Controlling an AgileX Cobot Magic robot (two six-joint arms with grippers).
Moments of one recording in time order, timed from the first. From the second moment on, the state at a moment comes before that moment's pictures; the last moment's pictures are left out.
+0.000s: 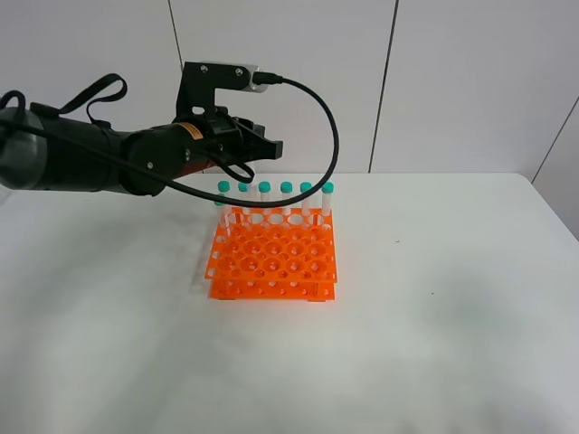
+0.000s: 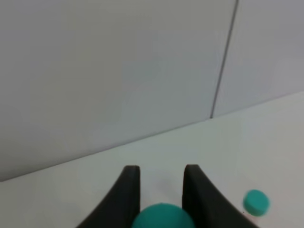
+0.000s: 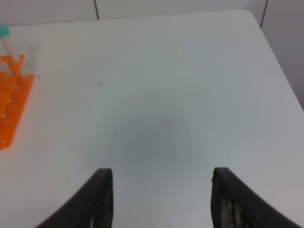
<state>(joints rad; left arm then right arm) -0.49 1.83 -1.11 -0.25 -0.37 0.16 -0.10 -0.01 -0.49 0.01 1.03 0.02</state>
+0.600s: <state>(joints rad) -0.45 1.94 -1.03 -0.25 -0.57 0.20 -0.10 -0.01 -0.49 0.01 1.03 0.02</state>
